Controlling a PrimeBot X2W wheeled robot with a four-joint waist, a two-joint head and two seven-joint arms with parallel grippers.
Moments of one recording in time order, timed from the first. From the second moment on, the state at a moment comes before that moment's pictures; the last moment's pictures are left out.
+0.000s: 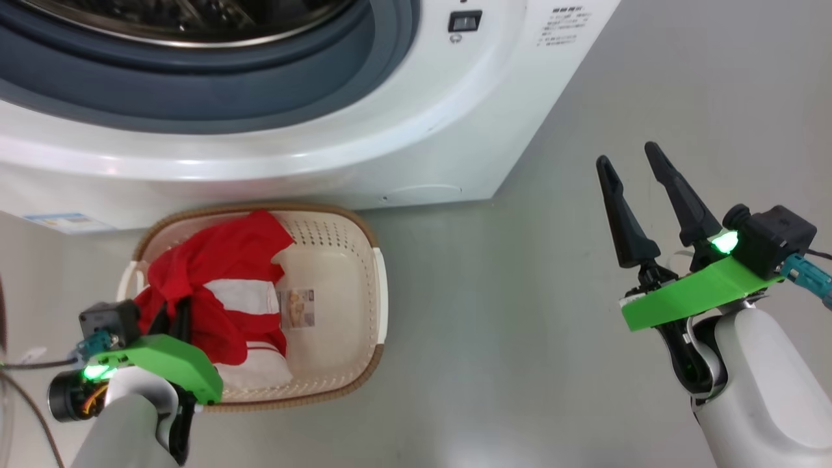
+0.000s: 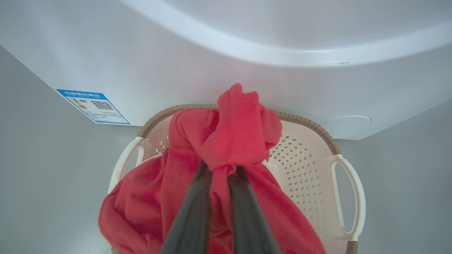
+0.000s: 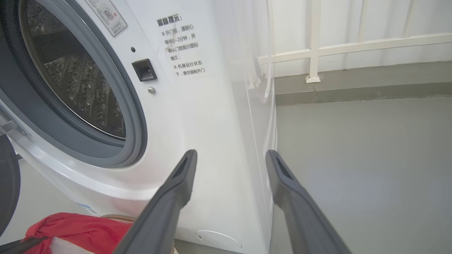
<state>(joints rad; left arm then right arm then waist) -0.59 0.12 -0.12 0.99 -0.31 -0.13 -0.25 -0.45 -0.21 0.18 0.21 0.44 0.13 -0.26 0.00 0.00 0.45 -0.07</state>
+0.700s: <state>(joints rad) -0.35 0.11 -0.12 0.64 -0.35 -0.13 -0.25 -0.33 -0.22 0.16 0.24 0.45 0.13 -0.26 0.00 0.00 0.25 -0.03</state>
